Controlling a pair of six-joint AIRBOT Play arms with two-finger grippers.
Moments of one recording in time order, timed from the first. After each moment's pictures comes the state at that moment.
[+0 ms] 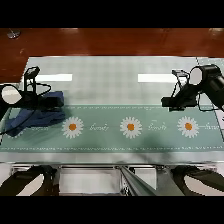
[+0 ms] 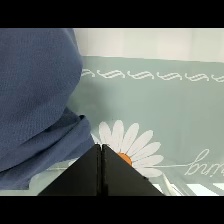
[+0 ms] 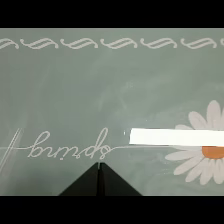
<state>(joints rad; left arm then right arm) -0.08 -1.00 0.84 1.41 -1.06 -1.65 0.14 -1.28 1.11 -1.58 1.41 1.76</state>
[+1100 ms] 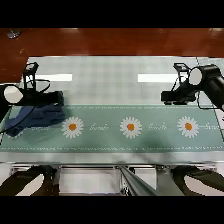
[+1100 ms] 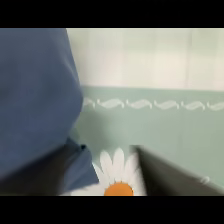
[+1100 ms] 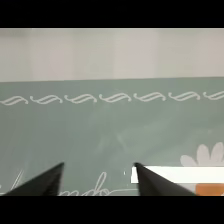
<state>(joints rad) -0.08 -1.02 0.84 1.44 -0.93 -1.65 0.14 -1.29 1.11 -1.62 1.25 1.79</state>
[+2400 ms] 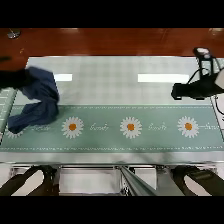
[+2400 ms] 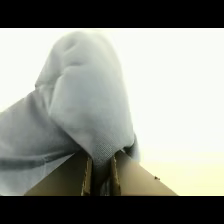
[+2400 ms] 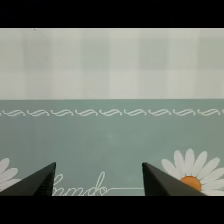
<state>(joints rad) 0.26 -1.05 1.19 1.12 -1.12 -1.37 0.14 -0.99 1.11 -1.63 1.25 1.77</state>
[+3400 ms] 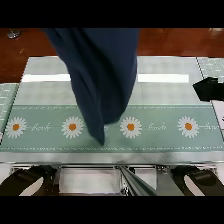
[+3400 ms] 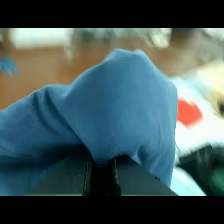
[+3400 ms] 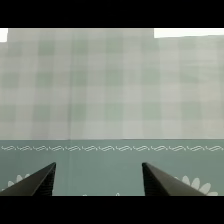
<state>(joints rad) -0.32 -0.95 1.71 0.88 -1.03 -1.42 0.14 -0.63 1.11 -1.60 1.23 1.78</state>
